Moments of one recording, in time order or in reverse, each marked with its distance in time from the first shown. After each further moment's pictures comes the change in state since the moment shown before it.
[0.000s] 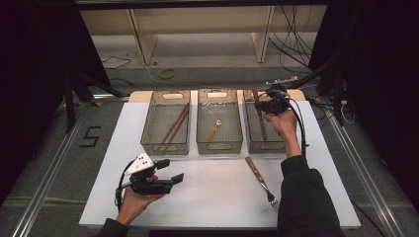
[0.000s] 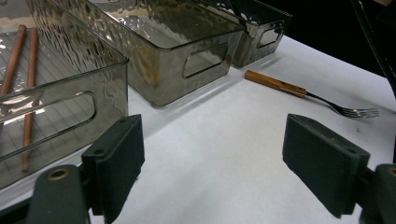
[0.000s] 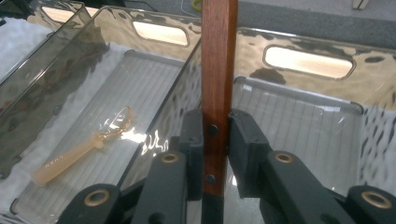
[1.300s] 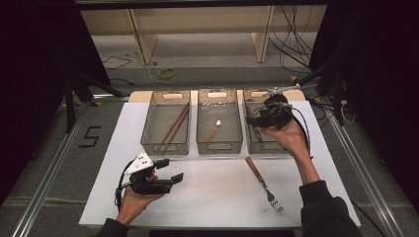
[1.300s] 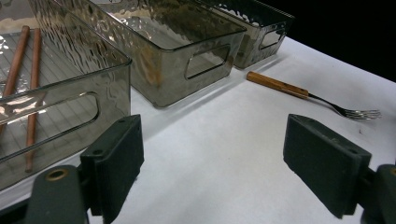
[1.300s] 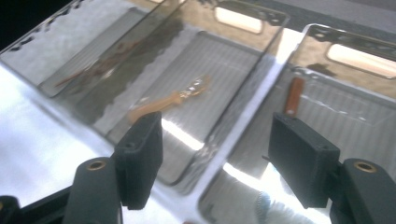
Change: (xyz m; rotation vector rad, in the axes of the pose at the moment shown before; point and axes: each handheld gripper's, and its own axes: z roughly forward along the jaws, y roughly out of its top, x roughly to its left) left arm 0.001 0.000 0.000 -0.004 0.004 -0.004; right arm 0.055 -0.022 -0.068 0.019 0.127 -0.163
